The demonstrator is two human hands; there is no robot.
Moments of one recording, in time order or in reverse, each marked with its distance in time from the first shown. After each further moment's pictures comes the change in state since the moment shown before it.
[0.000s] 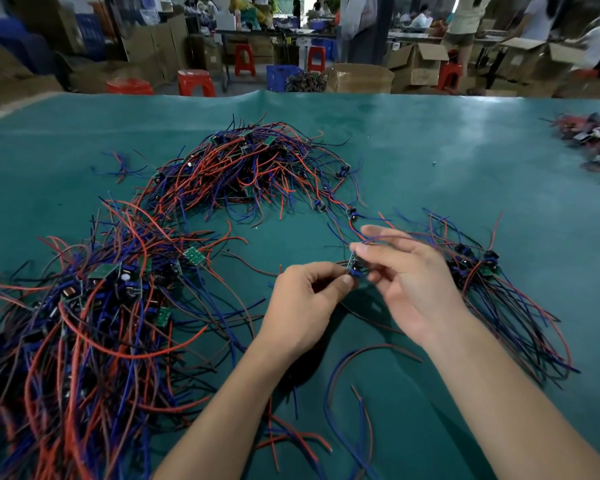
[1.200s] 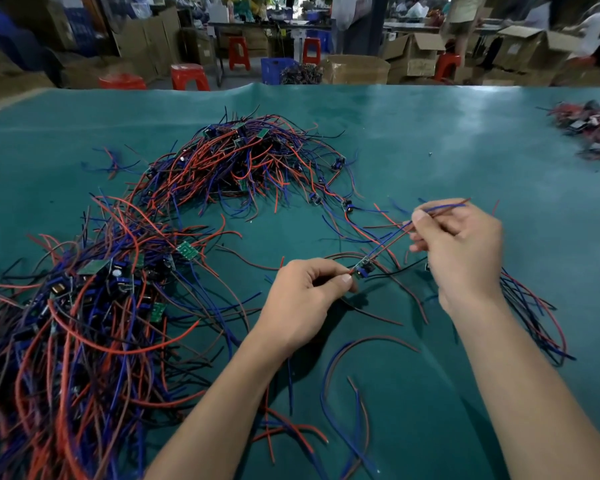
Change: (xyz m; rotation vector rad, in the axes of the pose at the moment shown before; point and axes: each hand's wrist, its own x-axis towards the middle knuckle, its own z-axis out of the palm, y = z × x) left_hand -0.001 0.000 0.001 0.029 -0.065 -0.072; right_hand 0.022 -0.016 -0.043 -0.476 0.351 -0.469
